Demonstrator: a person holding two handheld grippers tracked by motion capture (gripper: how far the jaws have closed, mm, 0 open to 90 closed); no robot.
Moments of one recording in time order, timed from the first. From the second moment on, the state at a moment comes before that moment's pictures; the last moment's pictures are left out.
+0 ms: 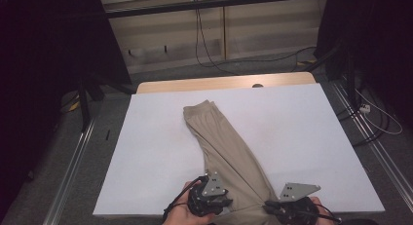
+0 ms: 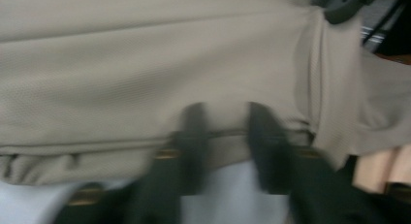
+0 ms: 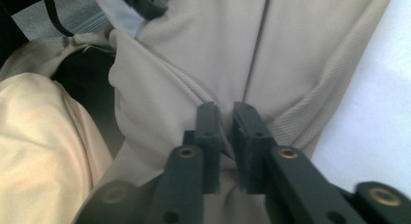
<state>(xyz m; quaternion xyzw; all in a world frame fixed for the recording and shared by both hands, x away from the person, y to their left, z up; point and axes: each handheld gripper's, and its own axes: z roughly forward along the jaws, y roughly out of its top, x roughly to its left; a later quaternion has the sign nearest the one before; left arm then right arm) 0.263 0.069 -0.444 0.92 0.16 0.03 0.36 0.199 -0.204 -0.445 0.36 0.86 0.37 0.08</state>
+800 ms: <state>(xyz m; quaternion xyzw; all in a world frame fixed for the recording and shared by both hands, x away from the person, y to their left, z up) 0.268 0.065 -0.446 0.92 0.14 0.06 0.36 0.277 -0.205 -0.438 0.42 0.82 0.36 0.13</state>
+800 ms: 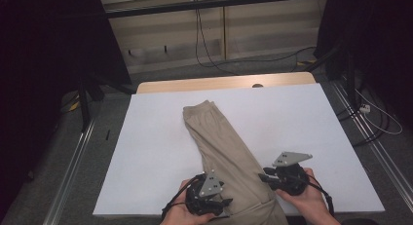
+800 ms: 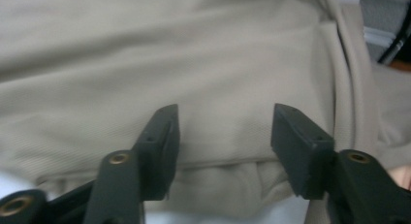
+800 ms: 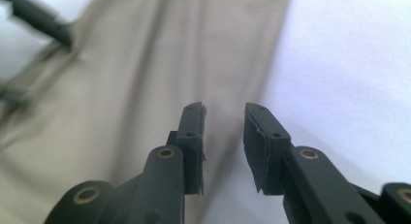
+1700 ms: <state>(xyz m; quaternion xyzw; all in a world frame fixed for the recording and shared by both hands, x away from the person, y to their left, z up) 0.261 0.102 -0.438 0.93 0.16 0.02 0.33 0.255 -0.189 -0.447 0.39 0.84 0.36 0.08</state>
